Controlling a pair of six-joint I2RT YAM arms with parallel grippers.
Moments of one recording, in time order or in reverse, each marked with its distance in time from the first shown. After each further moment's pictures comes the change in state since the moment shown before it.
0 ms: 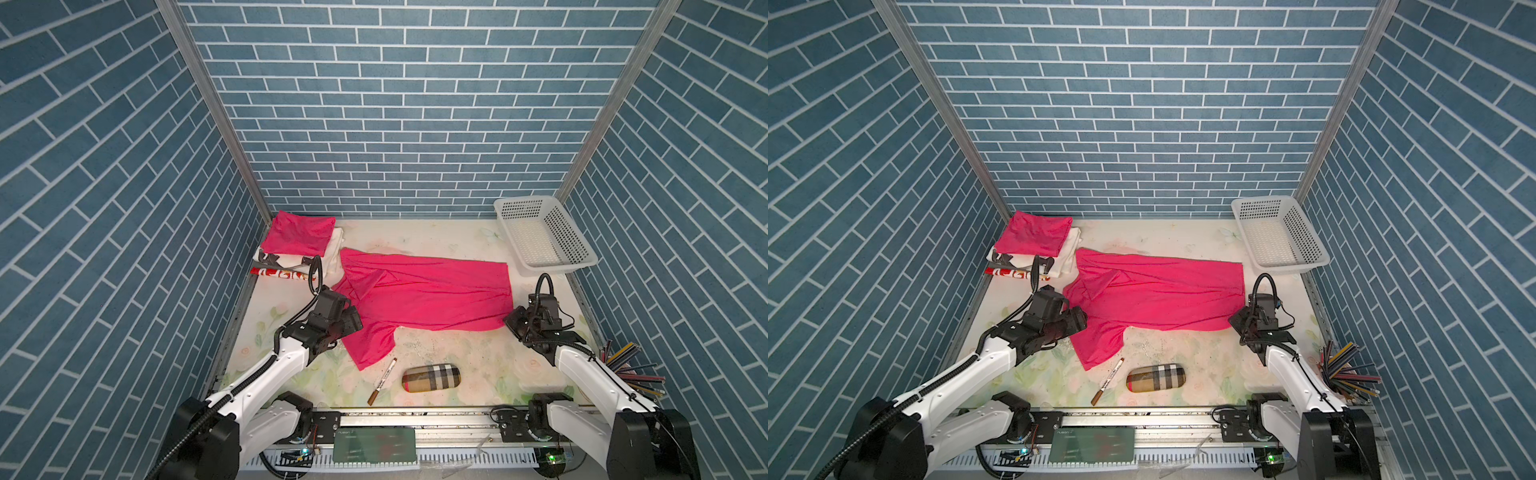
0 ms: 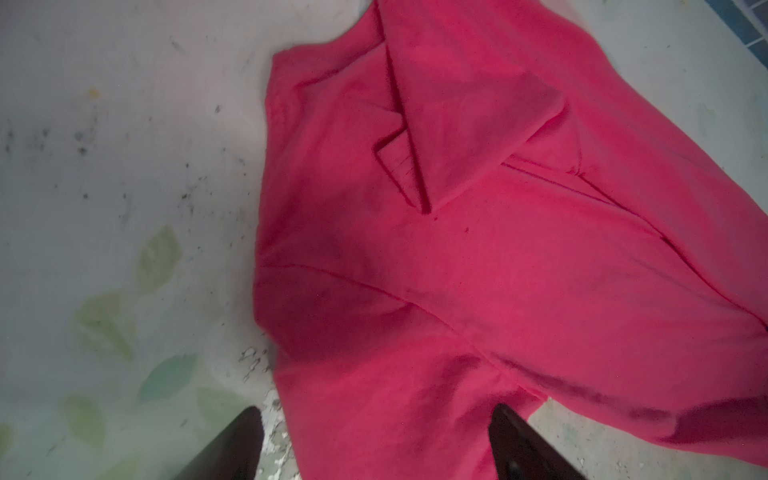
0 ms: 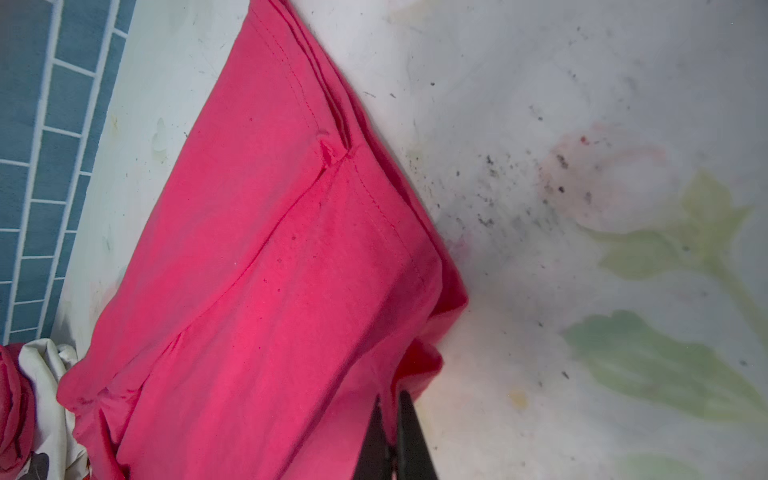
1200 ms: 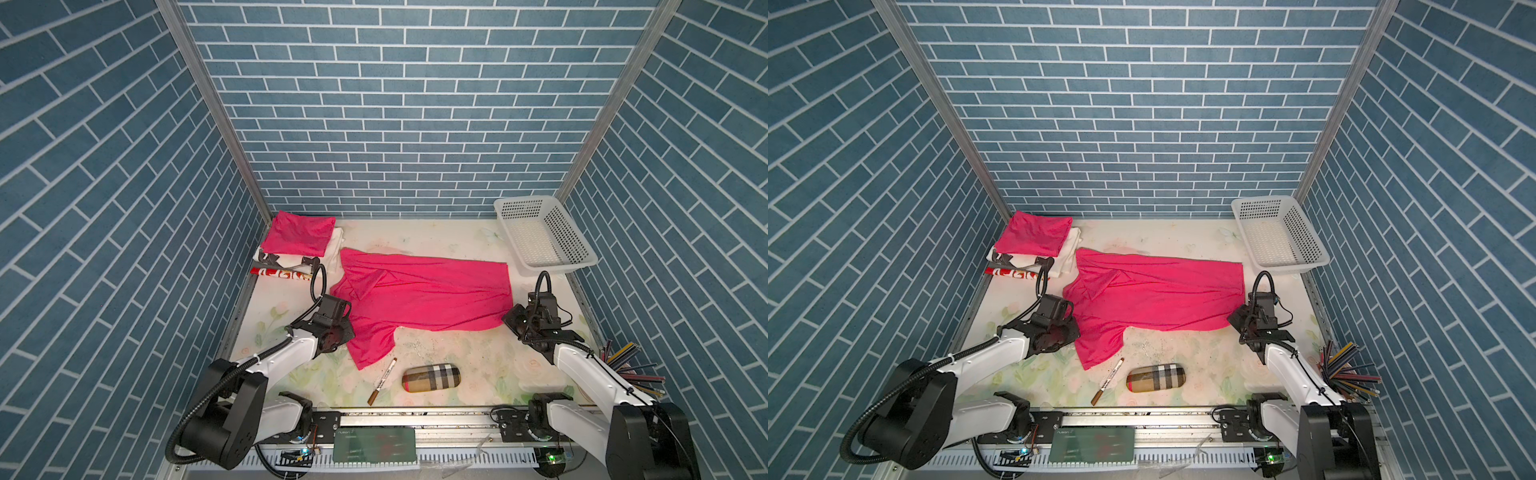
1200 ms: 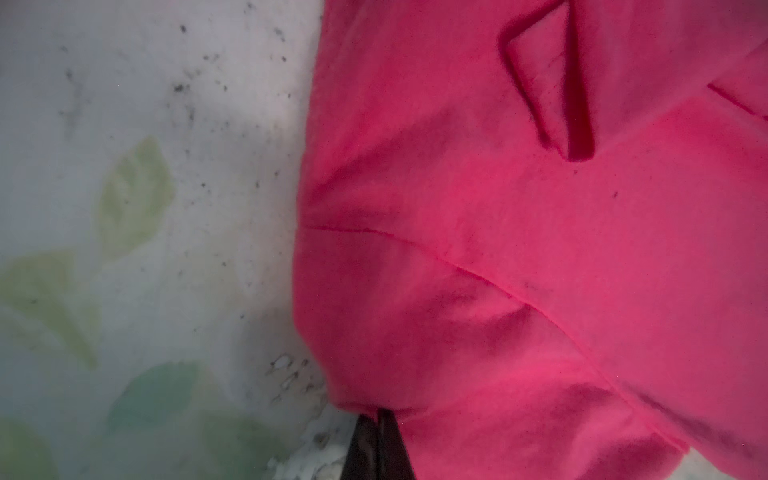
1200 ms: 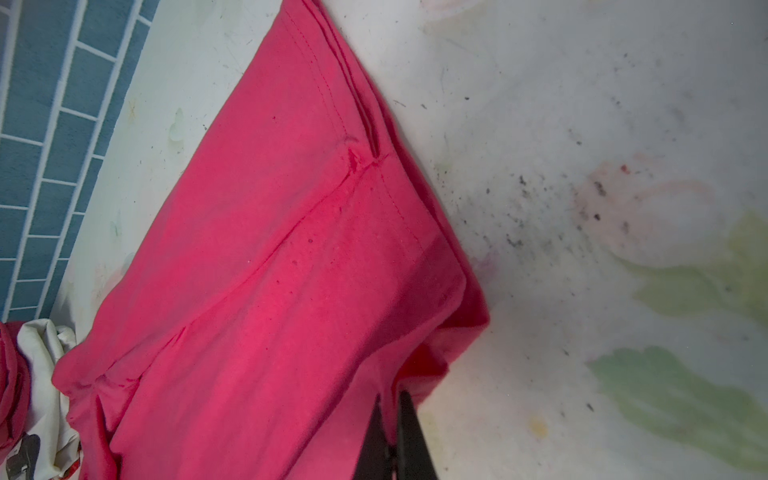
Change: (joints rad) left arm 0.045 0.176 -0.055 0.097 0.029 0.015; right arm 0.000 0.026 -0.003 0.058 -0.013 -0.060
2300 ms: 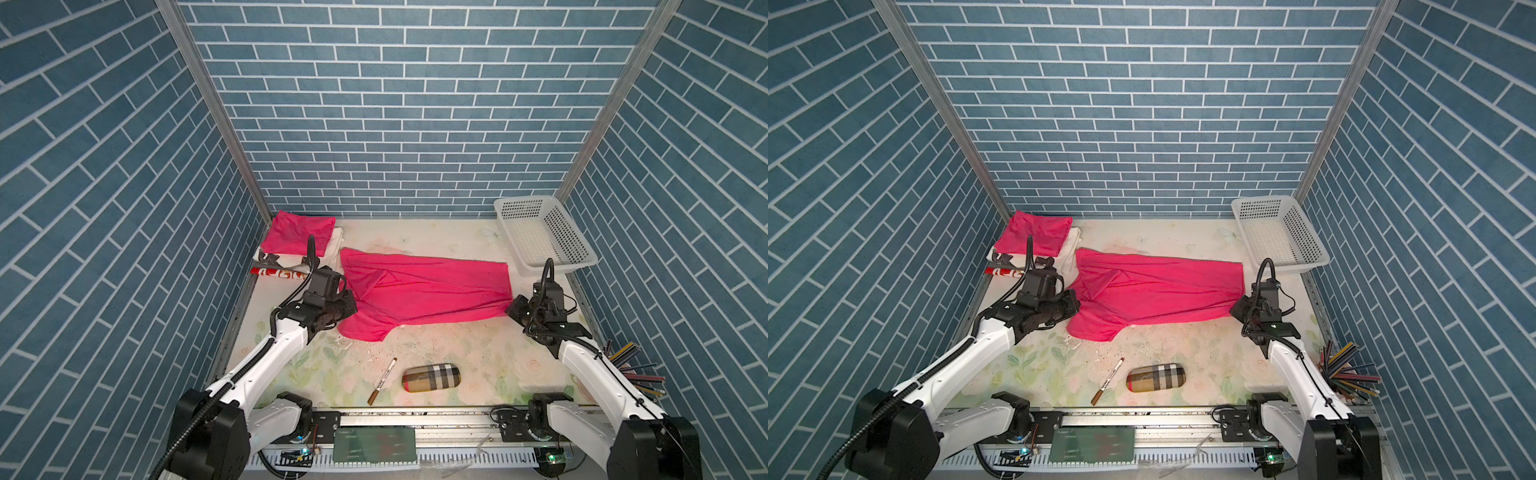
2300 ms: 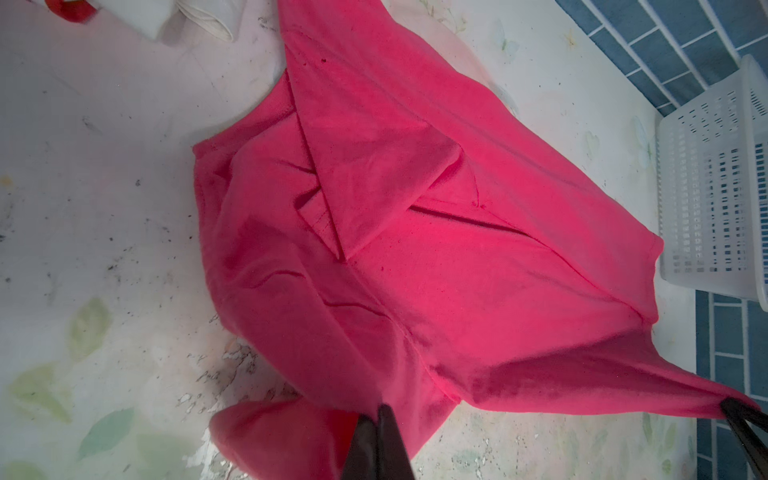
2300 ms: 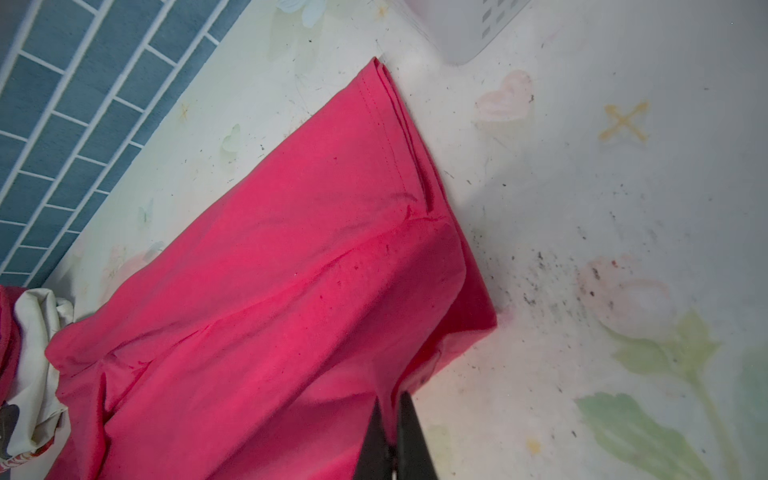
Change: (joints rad) left arm 0.034 -0.086 0.273 -0.145 0.130 0.075; right arm -0.001 -0.026 0.123 -0.097 0.031 -0.153
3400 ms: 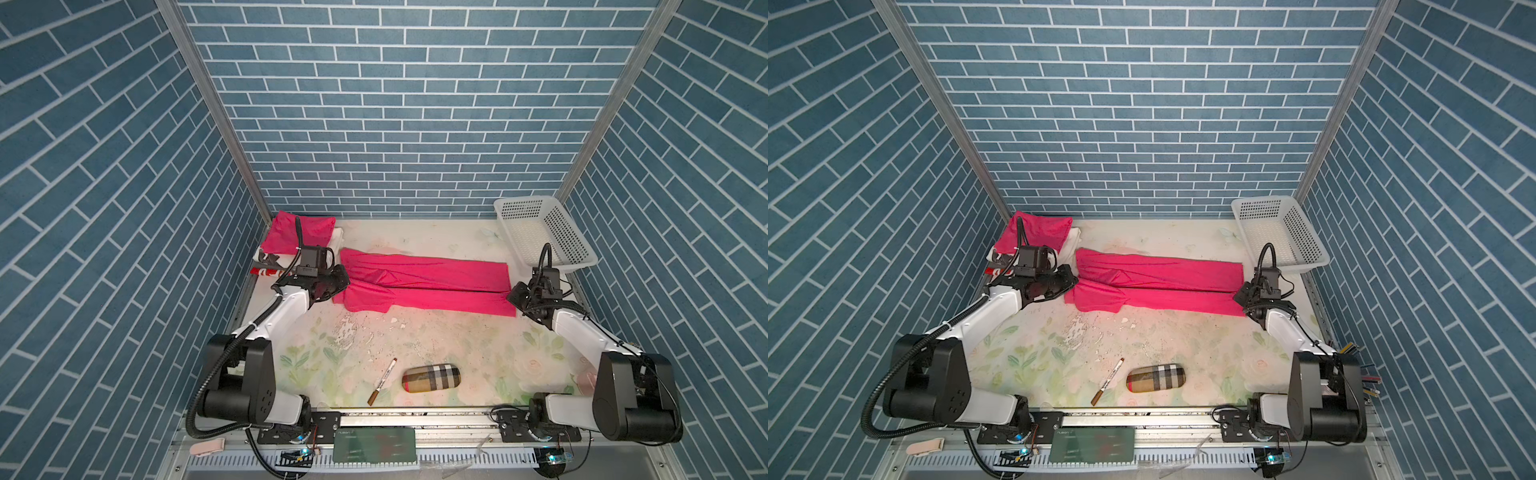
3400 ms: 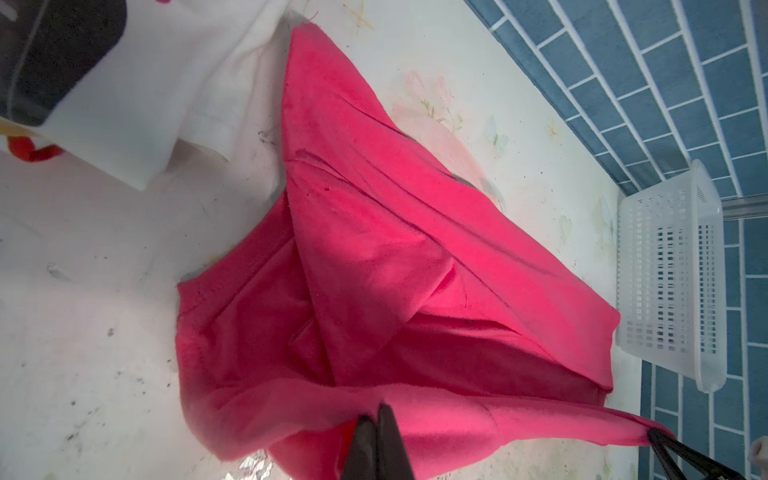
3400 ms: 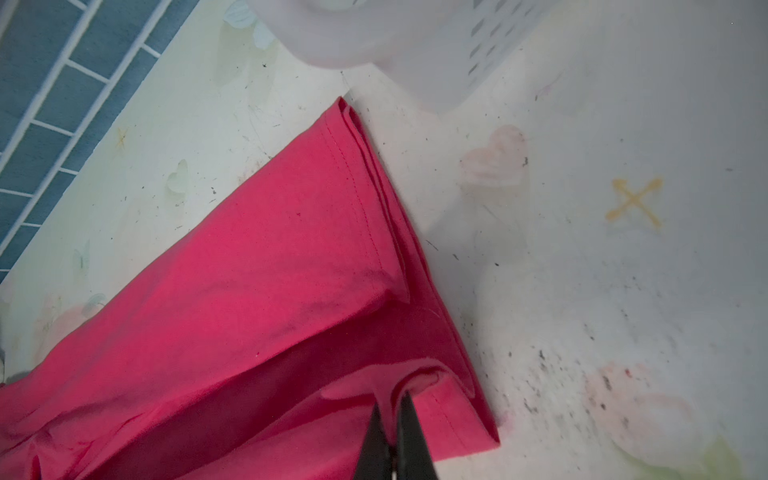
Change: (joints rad) left arm 0.200 0.309 0.183 0.148 0.174 0.048; right arm -0.084 0.316 0.145 0.100 -0.010 -0.063
